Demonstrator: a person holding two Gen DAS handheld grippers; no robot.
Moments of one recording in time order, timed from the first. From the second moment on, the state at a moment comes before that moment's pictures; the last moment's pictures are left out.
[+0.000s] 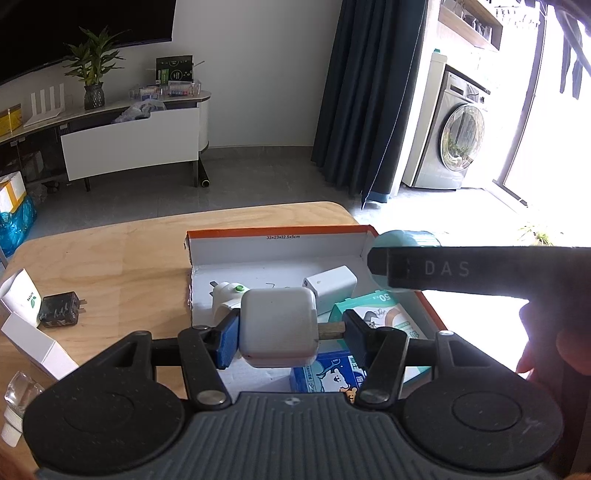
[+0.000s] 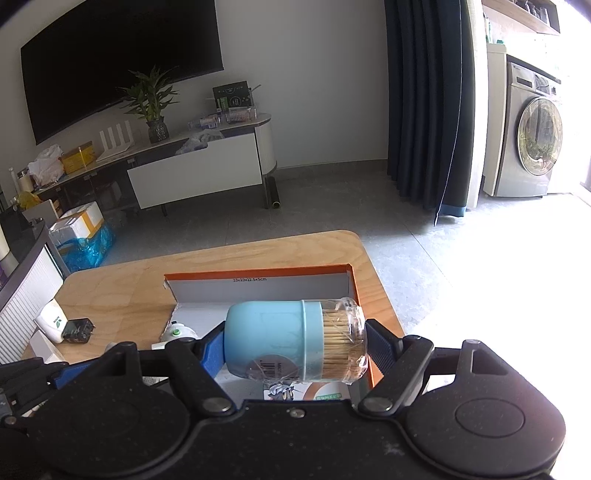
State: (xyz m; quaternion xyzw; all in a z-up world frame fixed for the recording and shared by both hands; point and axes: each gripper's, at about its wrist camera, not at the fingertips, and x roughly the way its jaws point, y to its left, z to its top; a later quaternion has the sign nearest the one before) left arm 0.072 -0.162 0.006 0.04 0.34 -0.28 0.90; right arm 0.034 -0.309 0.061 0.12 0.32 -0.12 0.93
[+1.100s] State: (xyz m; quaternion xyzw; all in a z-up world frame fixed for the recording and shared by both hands) left arm 0.072 -0.163 0.024 0.05 0.35 -0.27 0.90; right arm -0.012 -0.309 0.095 0.10 0.24 -0.15 0.95
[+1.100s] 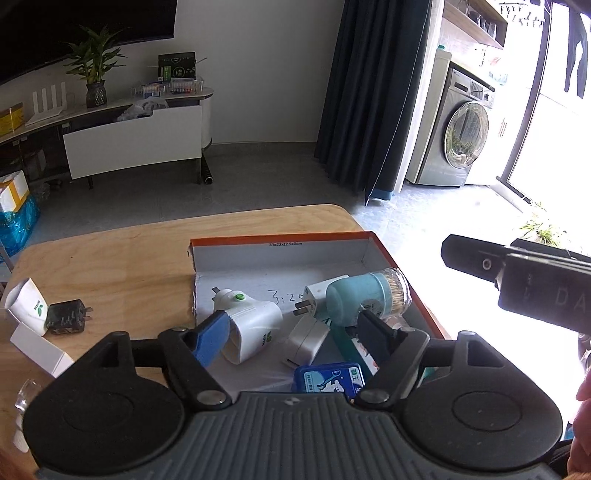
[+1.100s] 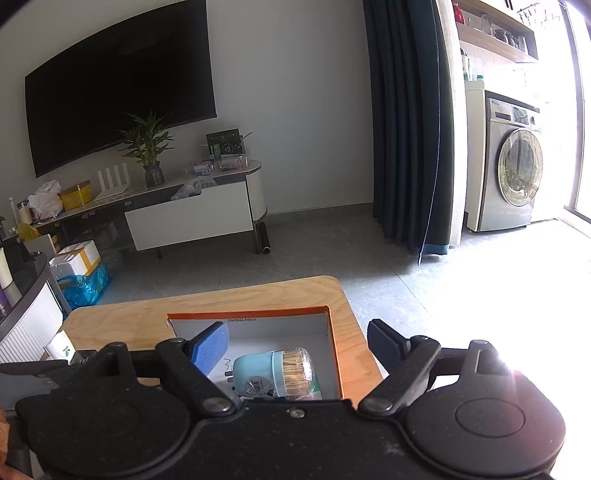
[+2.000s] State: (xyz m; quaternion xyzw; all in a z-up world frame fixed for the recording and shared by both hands) left arm 0.053 -0.085 0.036 0.02 0.34 -0.19 0.92; right arm -0.022 -0.232 0.097 0.09 0.26 -0.08 0.96
